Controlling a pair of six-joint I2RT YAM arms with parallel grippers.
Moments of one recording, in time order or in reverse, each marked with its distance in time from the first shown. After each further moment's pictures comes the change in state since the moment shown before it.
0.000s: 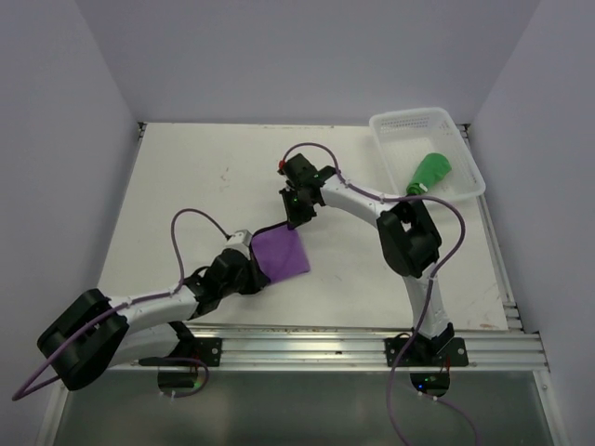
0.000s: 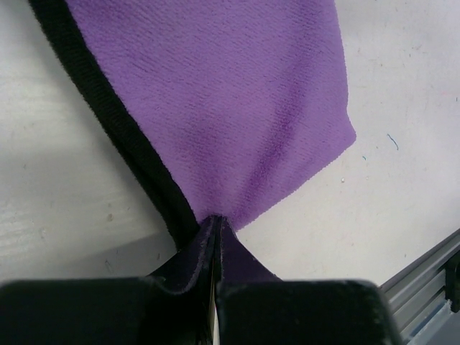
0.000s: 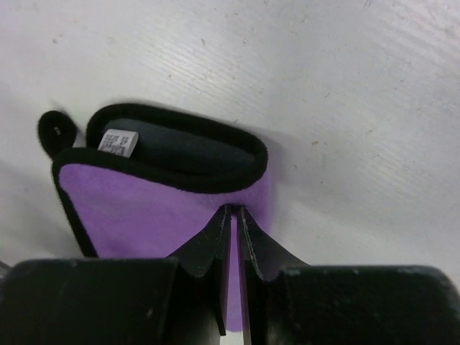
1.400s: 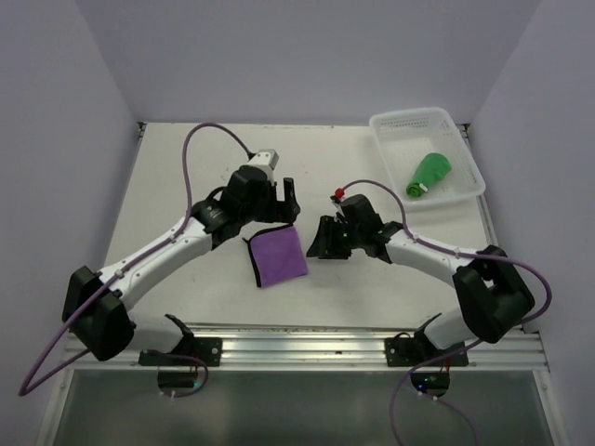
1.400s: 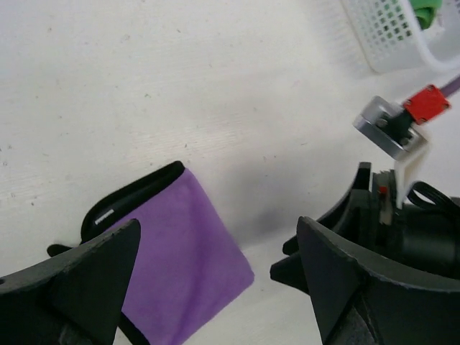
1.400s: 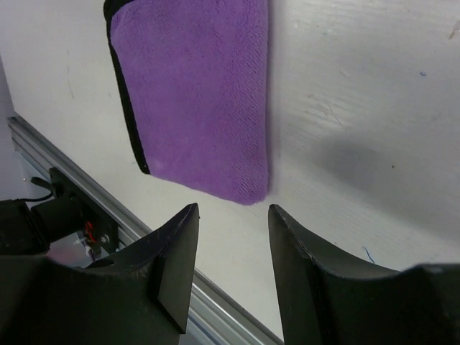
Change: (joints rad) left arm 0.043 0.160 0.820 -0.550 -0.076 0.285; right arm -0.067 -0.661 -0.912 0.511 -0.190 0.310
